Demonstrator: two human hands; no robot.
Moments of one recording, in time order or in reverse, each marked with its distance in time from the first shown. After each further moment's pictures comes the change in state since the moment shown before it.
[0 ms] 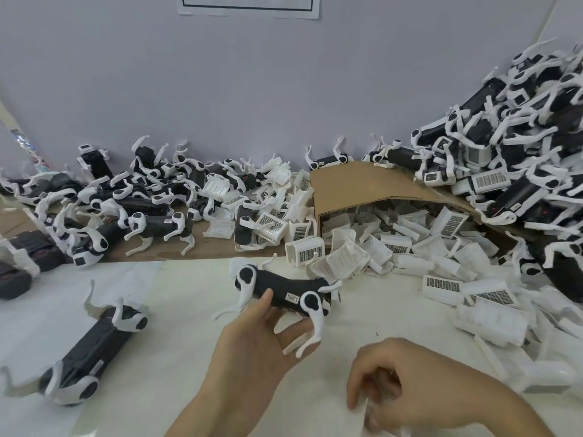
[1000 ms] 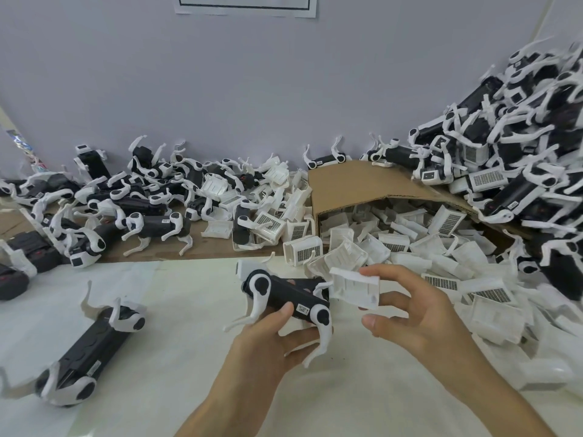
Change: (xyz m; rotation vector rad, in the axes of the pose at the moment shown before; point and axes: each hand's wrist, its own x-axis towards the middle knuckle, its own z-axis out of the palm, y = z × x) left_hand 0.001 -0.007 0.004 0.206 0.037 0.007; right_hand 0.006 0.003 -0.004 0.560 0.730 -0.208
